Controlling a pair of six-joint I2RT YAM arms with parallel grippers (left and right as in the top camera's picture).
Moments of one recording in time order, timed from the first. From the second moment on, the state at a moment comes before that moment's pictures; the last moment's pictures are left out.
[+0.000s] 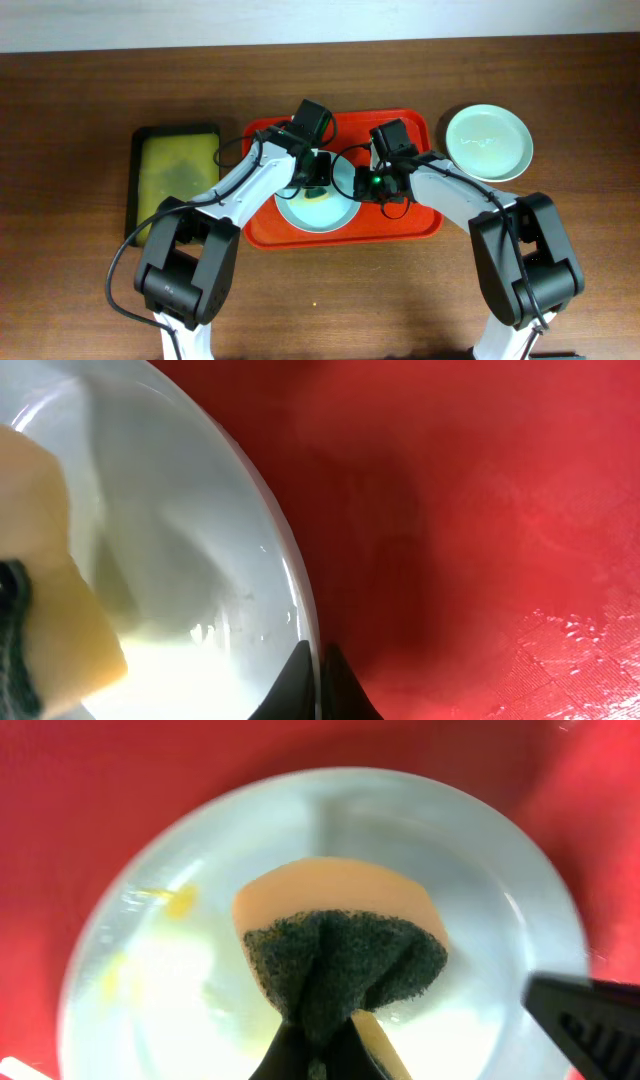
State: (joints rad) left arm -0.49 2.03 1.47 -0.71 0.02 -0.42; right arm 0.35 1.92 1.13 -0.41 -0.27 0.45
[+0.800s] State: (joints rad) left arm -0.48 2.18 1.62 -0.80 0.03 -0.42; right arm 0.36 1.92 1.13 -0.41 -0.27 0.45
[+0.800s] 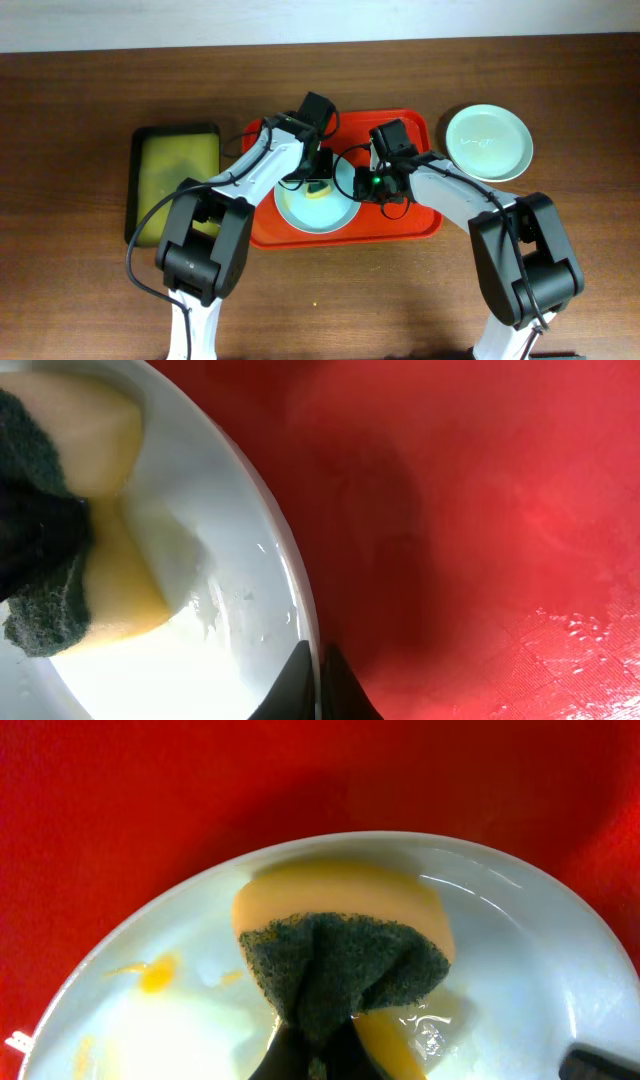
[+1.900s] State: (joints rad) left arm -0.50 2.14 1.57 -0.94 -0.40 -0.43; right arm 0.36 1.92 1.13 -0.40 -0.29 0.45
